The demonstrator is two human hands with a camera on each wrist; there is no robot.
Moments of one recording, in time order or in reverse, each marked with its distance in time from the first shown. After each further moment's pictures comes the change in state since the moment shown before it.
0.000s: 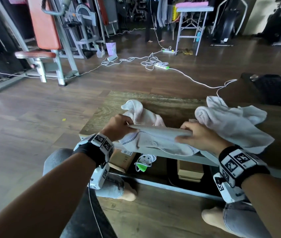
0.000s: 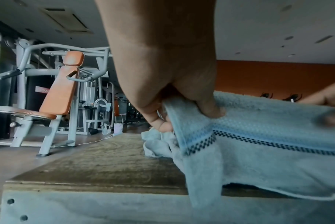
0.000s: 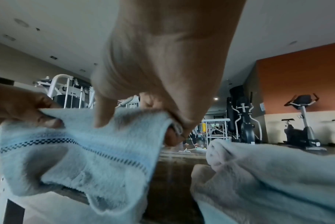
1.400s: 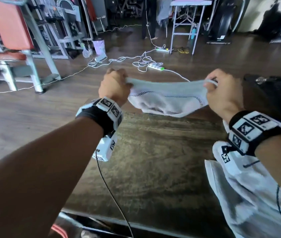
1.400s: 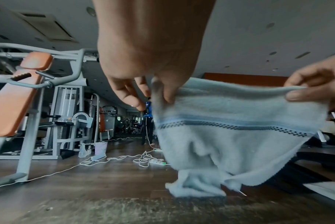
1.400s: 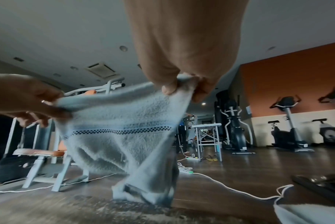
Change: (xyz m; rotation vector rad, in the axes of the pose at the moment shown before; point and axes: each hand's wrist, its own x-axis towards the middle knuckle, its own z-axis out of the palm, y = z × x) left_hand 0.304 0.019 -0.021 0.044 0.414 -0.005; right_hand 0.270 0.024 -0.107 -0.189 0.773 -0.012
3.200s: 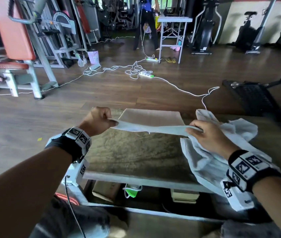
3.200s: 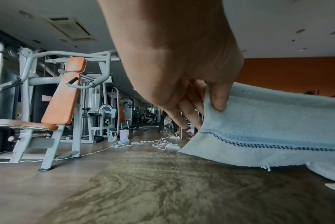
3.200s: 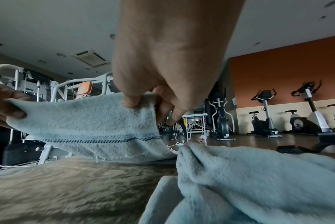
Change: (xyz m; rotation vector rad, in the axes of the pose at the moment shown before) left_hand -0.154 -0.044 -0.078 -0.226 -0.277 0.080; right_hand -0.180 0.027 -0.098 0.216 -0.454 -0.063
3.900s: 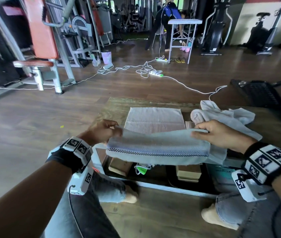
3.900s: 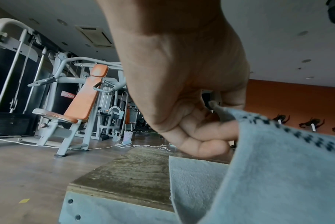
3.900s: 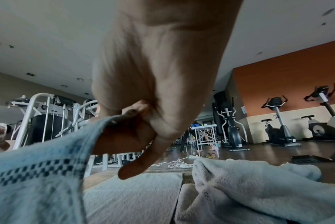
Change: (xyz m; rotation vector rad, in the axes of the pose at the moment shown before) left_hand -0.167 0.018 -0.048 -0.124 -0.296 -0.168; right_hand -0.108 -0.062 -0.023 0.009 -0.314 -0.003
